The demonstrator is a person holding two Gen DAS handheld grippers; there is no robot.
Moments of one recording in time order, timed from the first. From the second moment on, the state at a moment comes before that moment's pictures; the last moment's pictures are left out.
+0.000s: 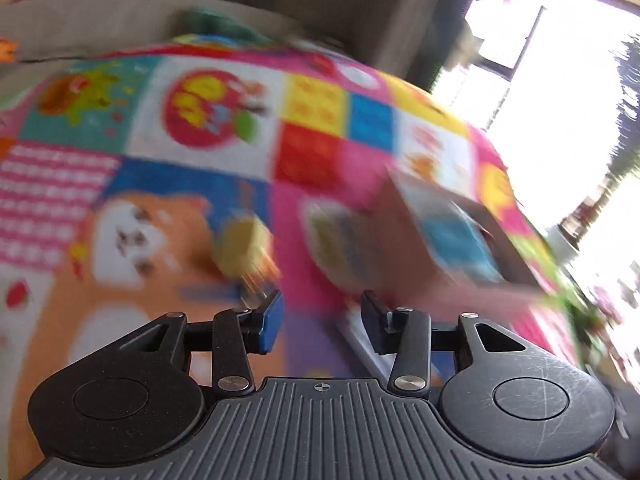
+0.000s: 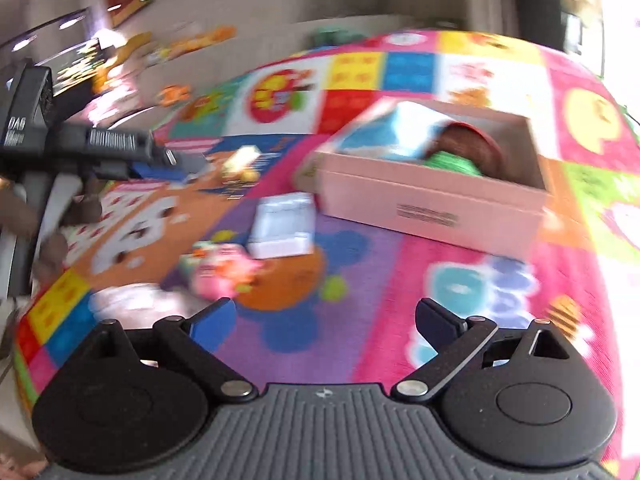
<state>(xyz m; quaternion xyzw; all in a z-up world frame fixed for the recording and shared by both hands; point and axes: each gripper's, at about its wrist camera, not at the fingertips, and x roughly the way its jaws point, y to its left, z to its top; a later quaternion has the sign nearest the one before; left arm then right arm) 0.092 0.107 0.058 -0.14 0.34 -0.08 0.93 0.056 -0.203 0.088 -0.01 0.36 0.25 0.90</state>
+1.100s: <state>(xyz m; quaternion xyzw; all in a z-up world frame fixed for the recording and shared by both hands) 0.031 0.076 0.031 -0.07 0.42 -0.14 0.90 0.073 -0.132 0.072 -0.15 0.32 0.17 0.92</state>
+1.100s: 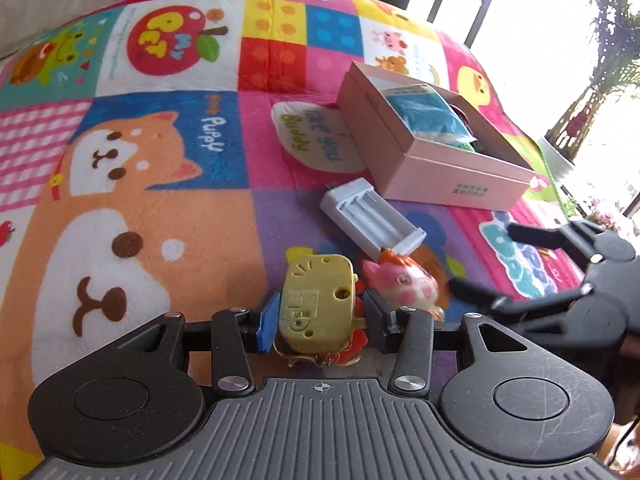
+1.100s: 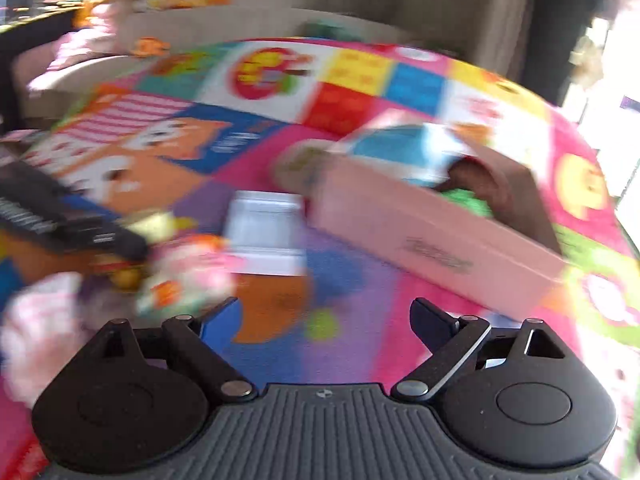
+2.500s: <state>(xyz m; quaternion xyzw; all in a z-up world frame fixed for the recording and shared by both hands) 0.038 0.059 0.024 -0.05 0.41 -0.10 0.90 0.085 -0.202 0.064 -0.05 0.39 0.16 0.91</state>
